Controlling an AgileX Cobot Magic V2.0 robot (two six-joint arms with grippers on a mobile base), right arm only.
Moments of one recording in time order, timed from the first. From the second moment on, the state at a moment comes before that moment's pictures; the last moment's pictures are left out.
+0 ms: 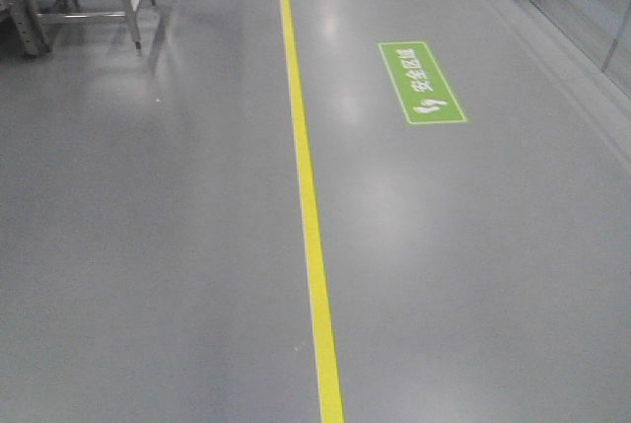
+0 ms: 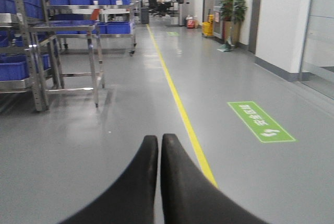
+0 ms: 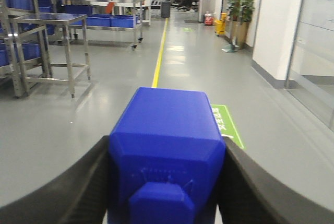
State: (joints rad) arm 0.00 0.03 -0.26 0.23 0.36 -0.27
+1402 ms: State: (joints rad) arm 0.00 0.03 -0.26 0.23 0.36 -0.27
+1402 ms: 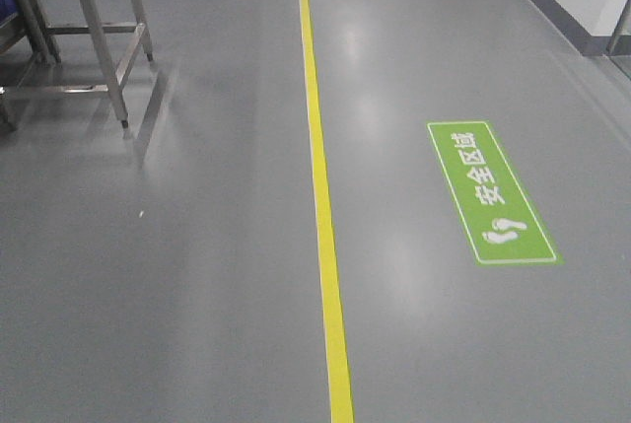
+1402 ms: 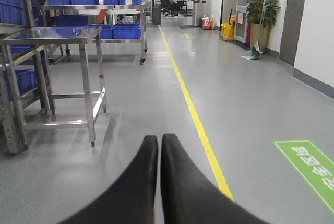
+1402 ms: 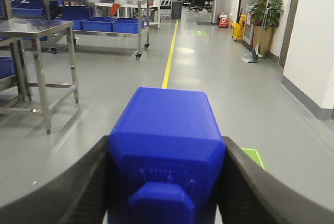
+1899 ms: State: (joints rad) arm 0.00 0.03 -0.26 0.23 0.36 -0.27
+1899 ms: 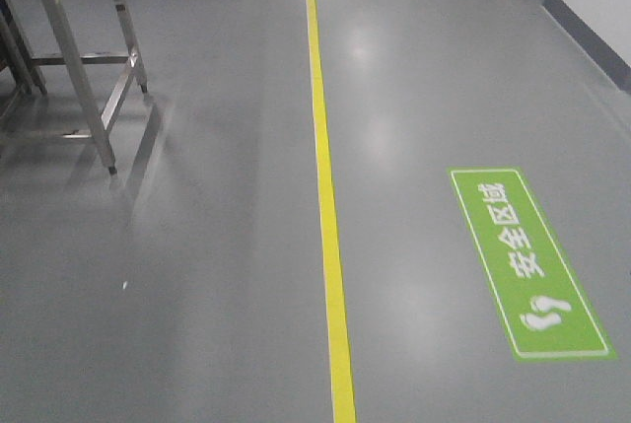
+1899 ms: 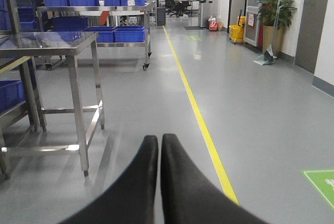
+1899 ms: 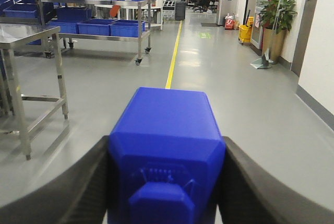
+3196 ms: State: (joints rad) arm 0.00 0.03 -0.26 0.23 0.36 -0.27
